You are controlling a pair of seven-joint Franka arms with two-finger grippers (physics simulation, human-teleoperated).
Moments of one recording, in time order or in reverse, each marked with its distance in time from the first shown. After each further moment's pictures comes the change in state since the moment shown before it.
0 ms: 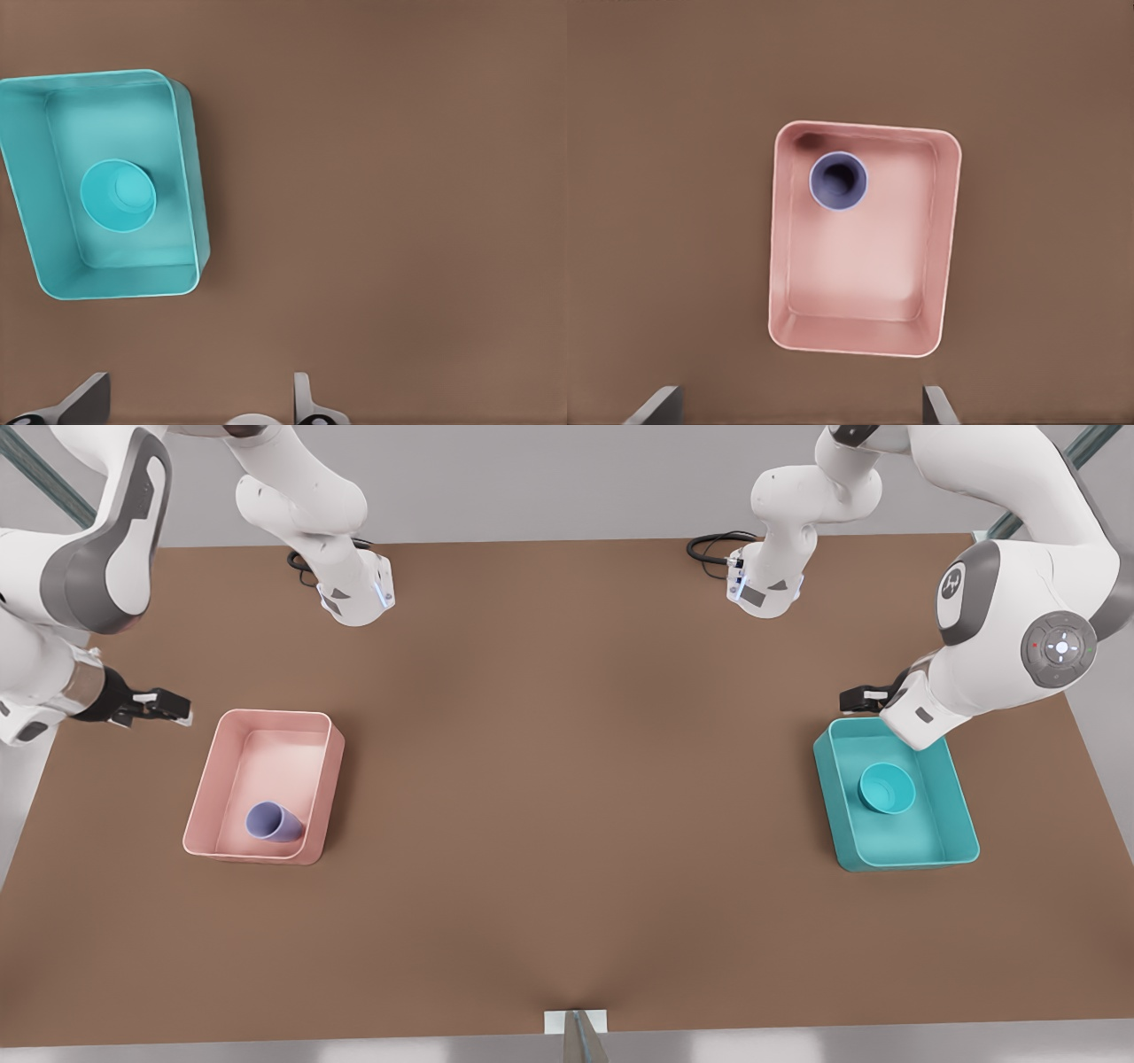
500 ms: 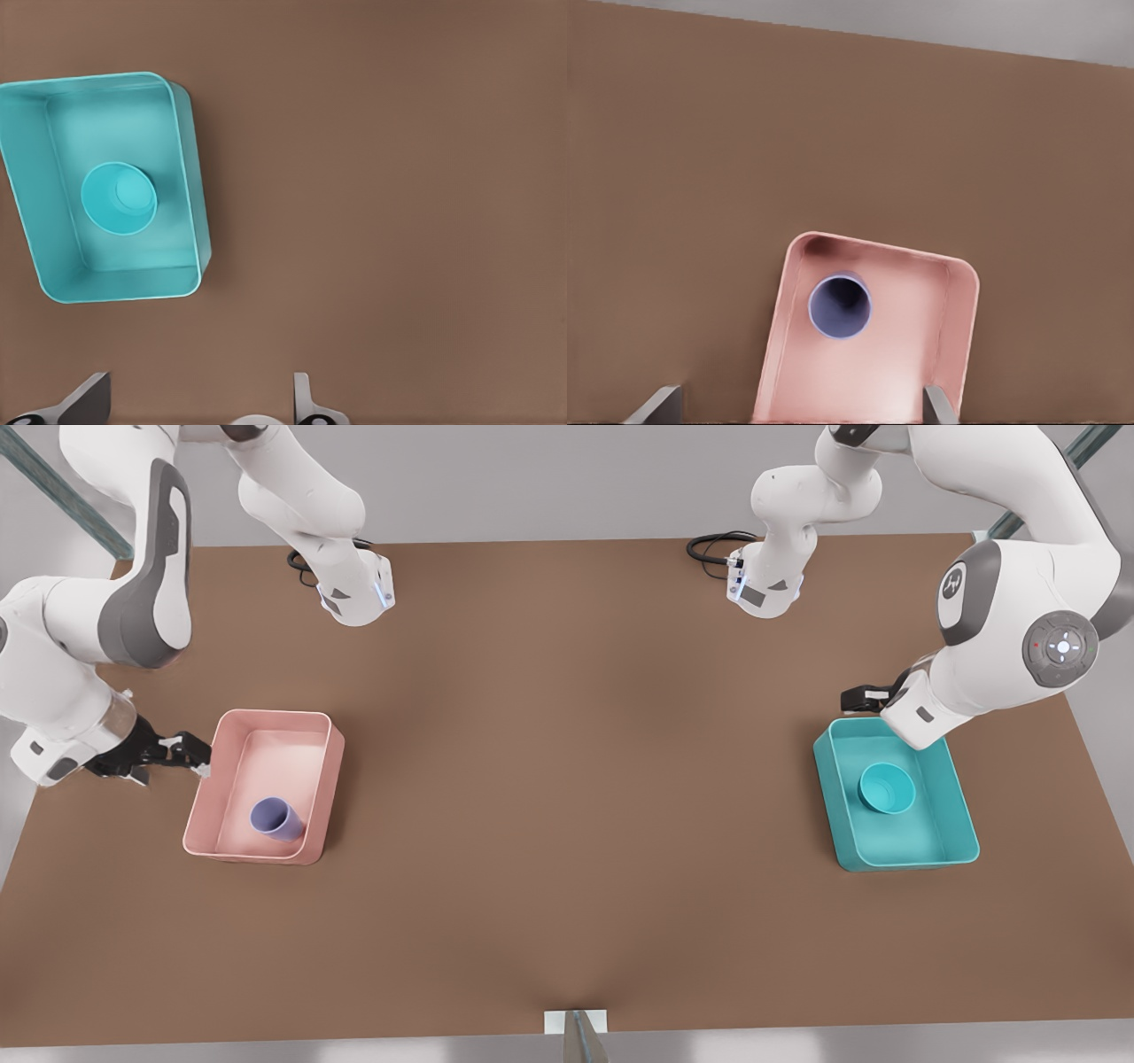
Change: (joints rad) left arm 0.001 0.000 0.000 0.001 0.002 0.001 0.013; right arm -0.189 0.012 0.247 -0.087 -0.002 0.306 -0.065
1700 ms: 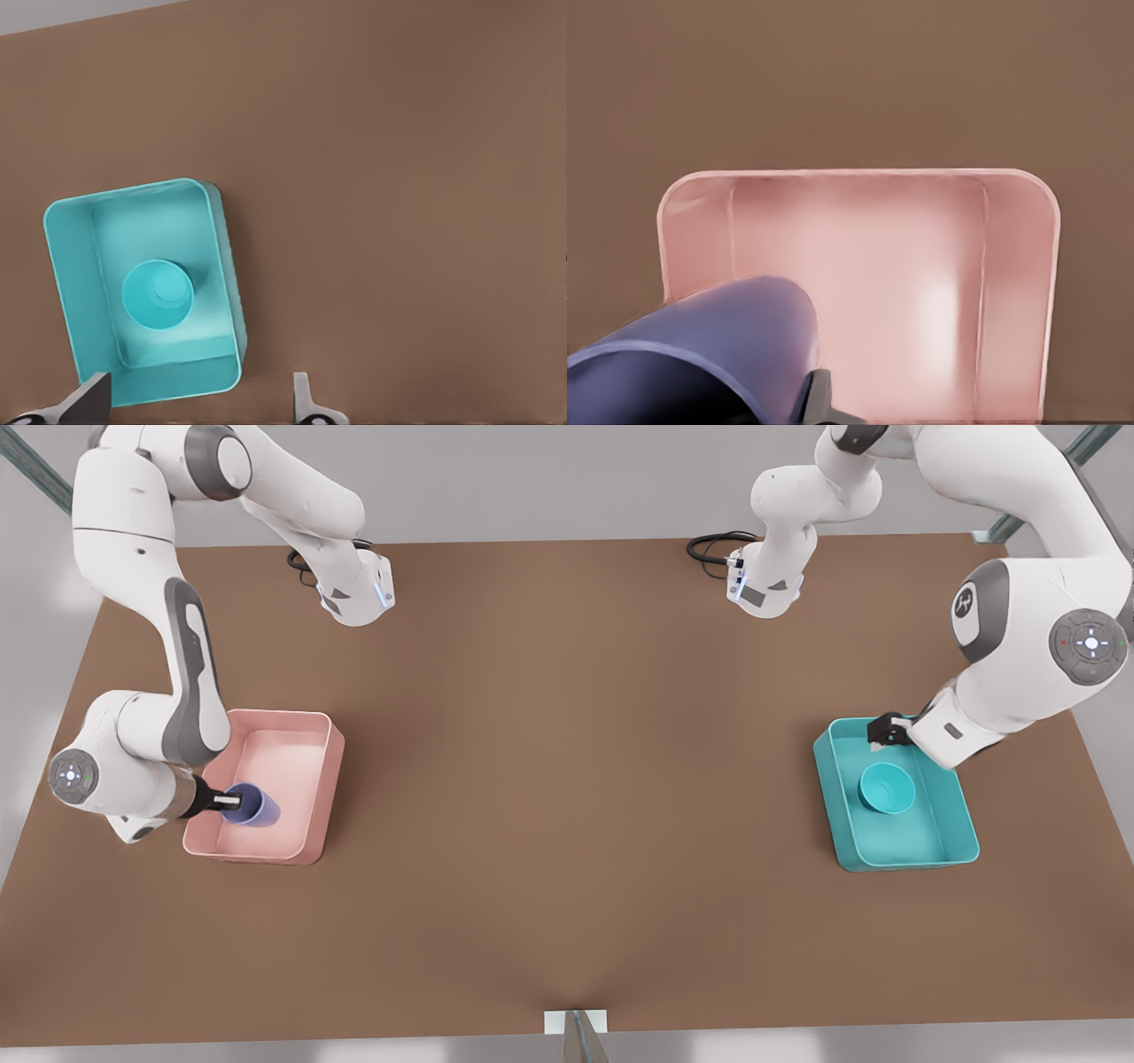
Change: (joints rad) left arm -0.012 0.025 0.058 0.000 0.038 0.191 0.138; right arm -0.062 0.274 -0.015 -0.194 -0.042 0.222 0.136
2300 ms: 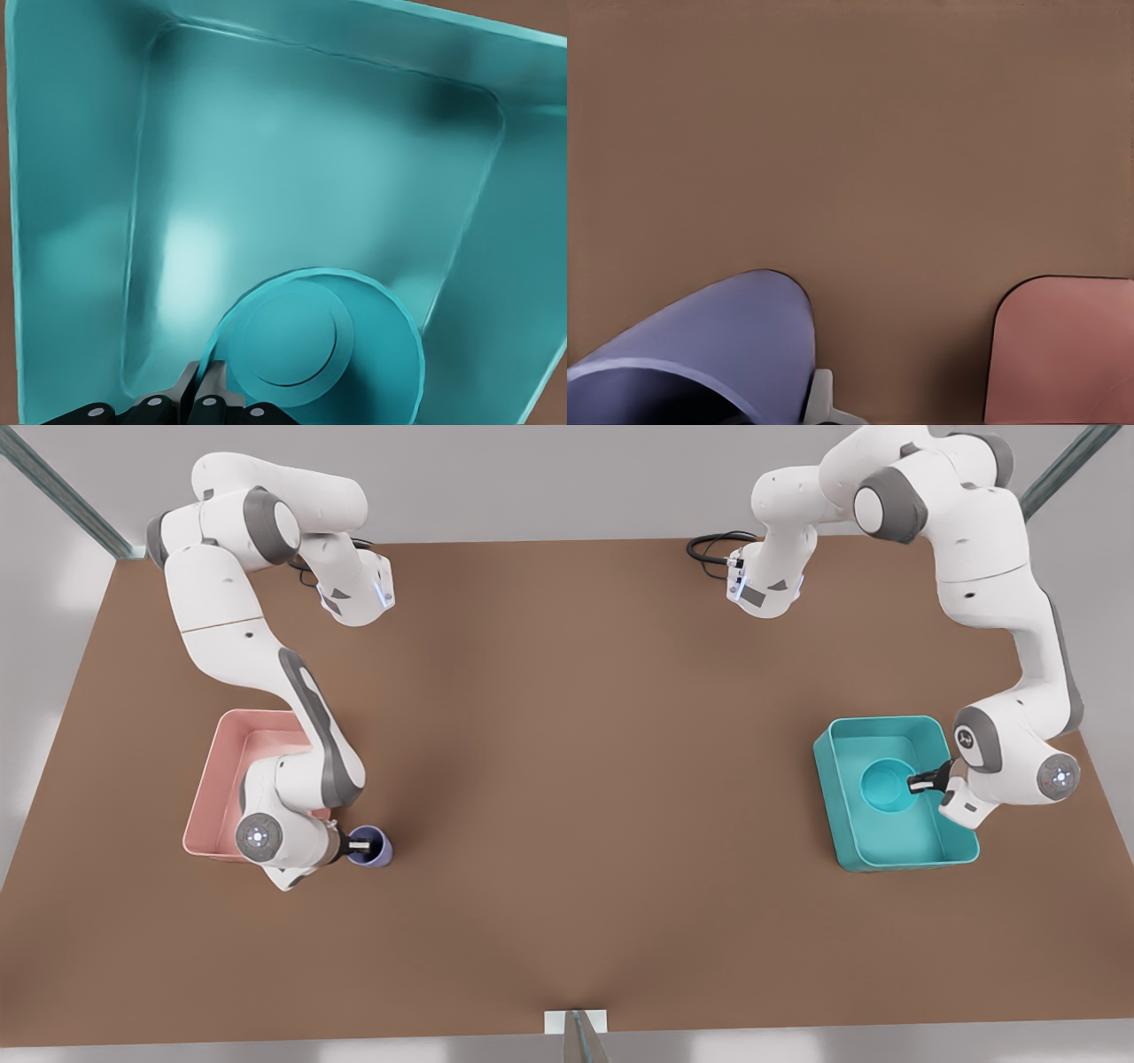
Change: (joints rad) left arm 0.070 0.315 0.352 -0.416 -0.120 0.531 0.055; right arm 0.312 0.315 0.001 0.228 -0.007 0.124 0.259
